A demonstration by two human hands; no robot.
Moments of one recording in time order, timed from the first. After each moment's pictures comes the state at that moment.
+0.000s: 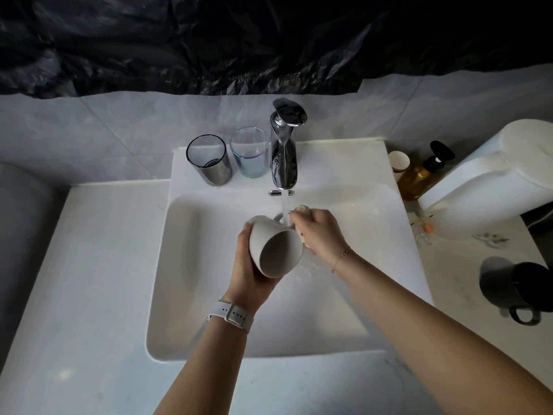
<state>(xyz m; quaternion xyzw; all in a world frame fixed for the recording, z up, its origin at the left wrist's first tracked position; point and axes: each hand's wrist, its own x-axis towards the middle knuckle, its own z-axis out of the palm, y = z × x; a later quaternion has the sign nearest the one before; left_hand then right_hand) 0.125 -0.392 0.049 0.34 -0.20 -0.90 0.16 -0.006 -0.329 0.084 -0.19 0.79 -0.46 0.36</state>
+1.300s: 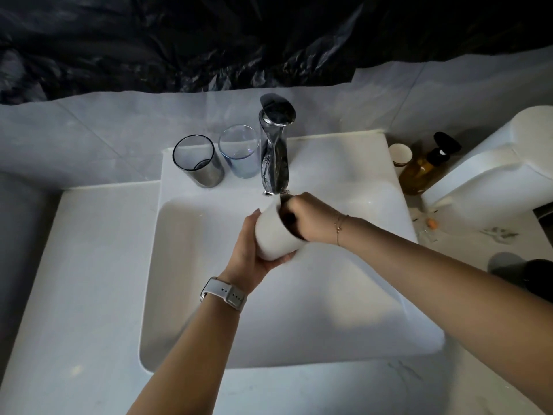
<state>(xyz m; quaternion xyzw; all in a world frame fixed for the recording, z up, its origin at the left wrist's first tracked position) 0.089 -0.418 0.046 0.40 -0.32 -0.85 0.09 -0.047 -0.353 0.094 -0.55 0.75 -0.20 0.29</state>
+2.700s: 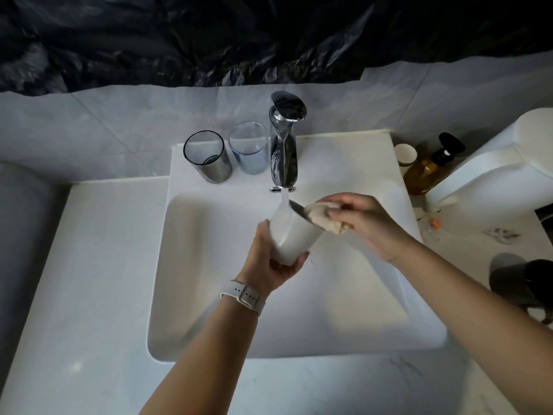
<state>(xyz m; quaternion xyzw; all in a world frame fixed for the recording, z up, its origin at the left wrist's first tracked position) 0.090 -0.397 0.050 0.49 -0.16 -0.86 0.03 -0.063 -0.288 0.095 -0.23 0.68 -0.54 0.44</state>
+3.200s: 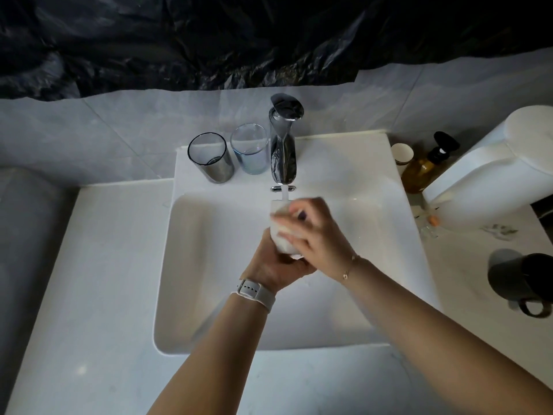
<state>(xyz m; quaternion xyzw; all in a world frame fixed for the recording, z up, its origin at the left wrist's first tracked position) 0.088 -0.385 0.070 0.41 0.00 -0.91 -0.01 -0.006 -0.309 0.065 -0.61 0.68 -0.40 -0.02</state>
